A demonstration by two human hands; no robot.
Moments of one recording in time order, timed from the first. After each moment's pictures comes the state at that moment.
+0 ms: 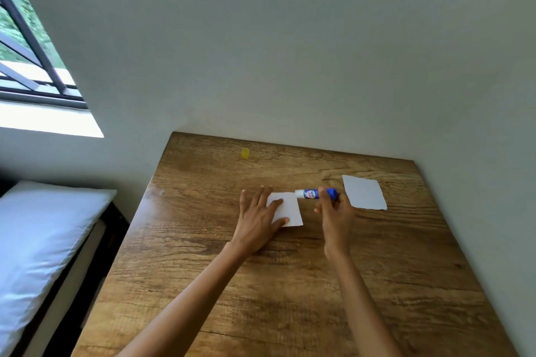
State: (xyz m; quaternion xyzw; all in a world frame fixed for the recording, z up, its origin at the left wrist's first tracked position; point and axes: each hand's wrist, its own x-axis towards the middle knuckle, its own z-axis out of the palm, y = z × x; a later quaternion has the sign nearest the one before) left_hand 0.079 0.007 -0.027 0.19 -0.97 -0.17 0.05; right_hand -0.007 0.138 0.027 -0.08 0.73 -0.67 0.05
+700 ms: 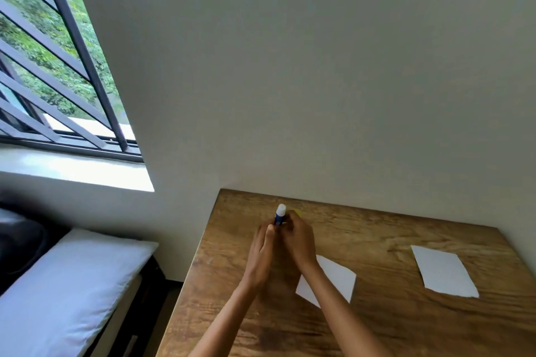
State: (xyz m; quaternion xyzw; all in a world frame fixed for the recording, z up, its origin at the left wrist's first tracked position) left_hand 0.094 -0.103 -0.011 0.30 -0.69 -0.61 0.26; right_hand -0.001 -0.066 -0.005 -0.31 0.82 -0.46 0.13
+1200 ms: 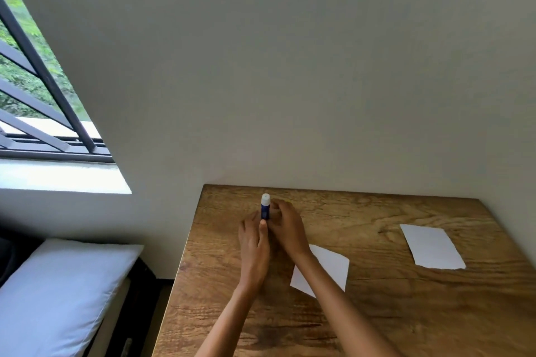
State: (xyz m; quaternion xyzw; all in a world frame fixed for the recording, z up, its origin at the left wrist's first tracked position) left_hand 0.079 -0.102 -0.022 0.35 -0.72 -0.53 0.29; right_hand -0.013 -0.073 -0.017 -0.33 0.82 -0.44 0.14
